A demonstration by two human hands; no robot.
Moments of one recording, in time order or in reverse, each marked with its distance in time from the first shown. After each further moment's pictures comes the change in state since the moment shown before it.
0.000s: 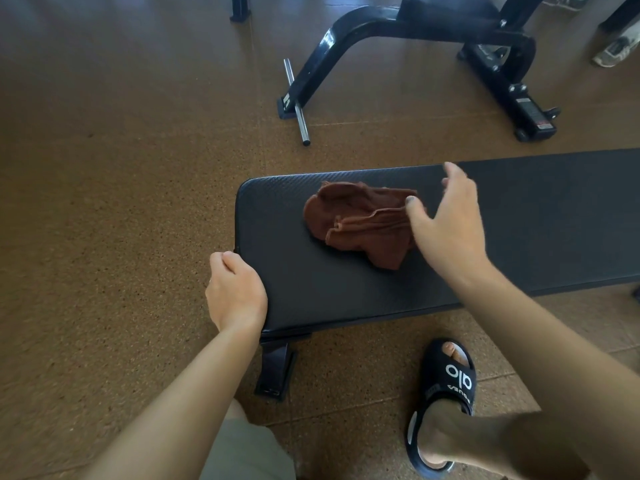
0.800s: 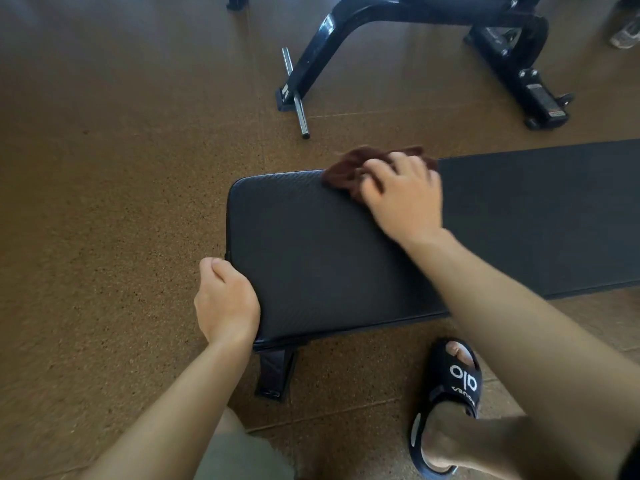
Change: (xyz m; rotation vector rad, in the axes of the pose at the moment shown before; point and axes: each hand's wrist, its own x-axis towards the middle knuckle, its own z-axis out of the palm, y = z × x) left_hand 0.001 -0.001 0.001 0.036 0.024 -0.007; right_hand 0.074 0.022 0.083 -0.422 0.088 -0.361
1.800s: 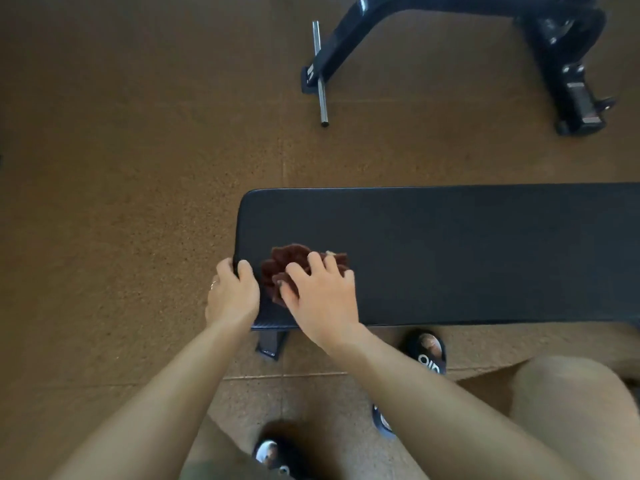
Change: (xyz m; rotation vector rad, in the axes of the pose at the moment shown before) left_hand -0.039 0.067 -0.036 0.289 -0.216 -0.241; right_hand -0.101 -0.097 -0.088 0.175 -0.538 -0.139
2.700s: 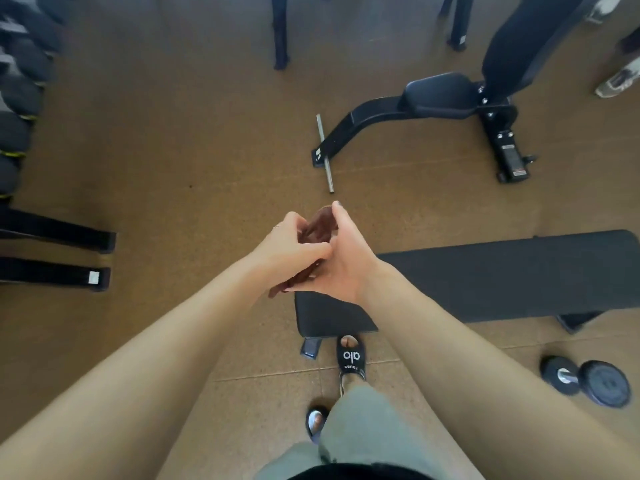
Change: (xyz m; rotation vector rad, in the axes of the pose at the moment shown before) left_hand -0.255 0.313 -0.327 0.245 -0.444 0.428; right_hand -0.001 -0.176 -0.460 1.981 -0.623 0.693
